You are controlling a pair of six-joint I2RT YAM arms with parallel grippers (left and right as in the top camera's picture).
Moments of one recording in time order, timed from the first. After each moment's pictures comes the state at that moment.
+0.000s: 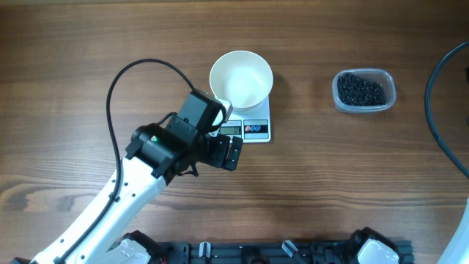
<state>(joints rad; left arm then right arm) -0.60 1.27 1.13 -0.98 0.09 -0.28 -0.58 1.09 1.36 -0.38 -0.58 0.35</state>
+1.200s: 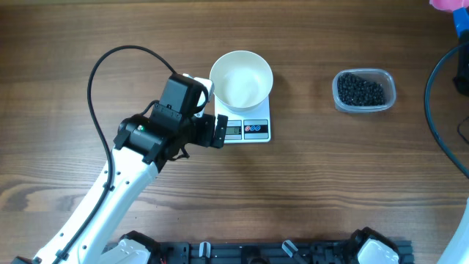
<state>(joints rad) -0.46 1.30 1.13 -0.86 0.02 -0.20 -0.58 1.09 1.36 -0.52 -0.65 0.37</state>
